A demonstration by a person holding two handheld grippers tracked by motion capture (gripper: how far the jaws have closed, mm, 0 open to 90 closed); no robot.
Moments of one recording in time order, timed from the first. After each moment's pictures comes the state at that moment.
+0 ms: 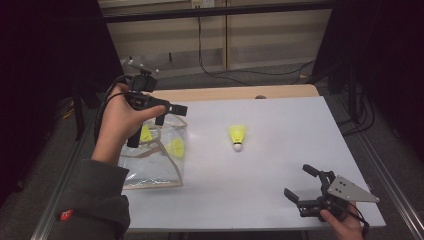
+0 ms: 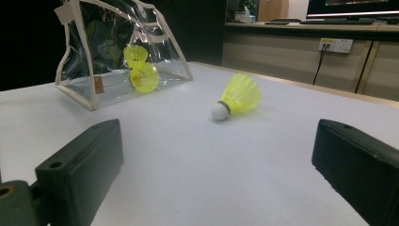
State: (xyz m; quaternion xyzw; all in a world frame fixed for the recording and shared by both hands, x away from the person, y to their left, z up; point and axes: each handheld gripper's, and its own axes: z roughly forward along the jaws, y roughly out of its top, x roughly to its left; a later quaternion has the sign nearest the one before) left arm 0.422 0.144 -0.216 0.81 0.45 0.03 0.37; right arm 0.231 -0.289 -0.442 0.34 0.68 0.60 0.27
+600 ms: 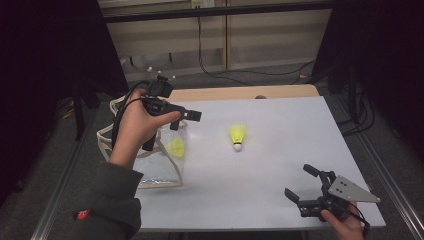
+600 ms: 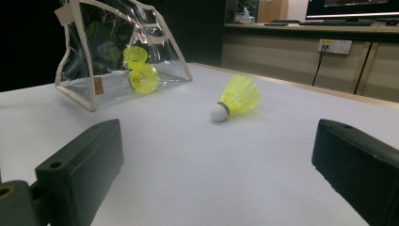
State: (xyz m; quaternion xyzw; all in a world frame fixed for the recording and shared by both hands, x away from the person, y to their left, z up) left arm 0.422 0.117 -0.235 0.82 0.43 0.03 0.37; right arm 0.230 -0.290 -0.441 0.34 0.67 0.60 0.27
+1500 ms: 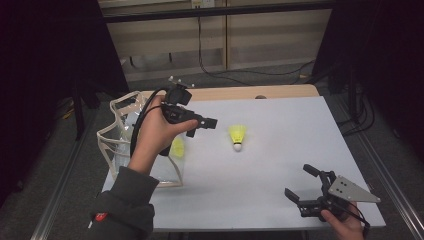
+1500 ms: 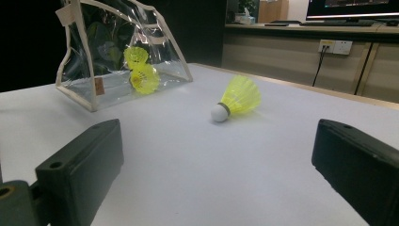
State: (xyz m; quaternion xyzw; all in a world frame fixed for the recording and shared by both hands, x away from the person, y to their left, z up) left arm 0.414 0.084 -0.253 0.84 0.40 0.03 0.38; right arm 0.230 -0.290 -0.441 0.34 0.67 0.60 0.27
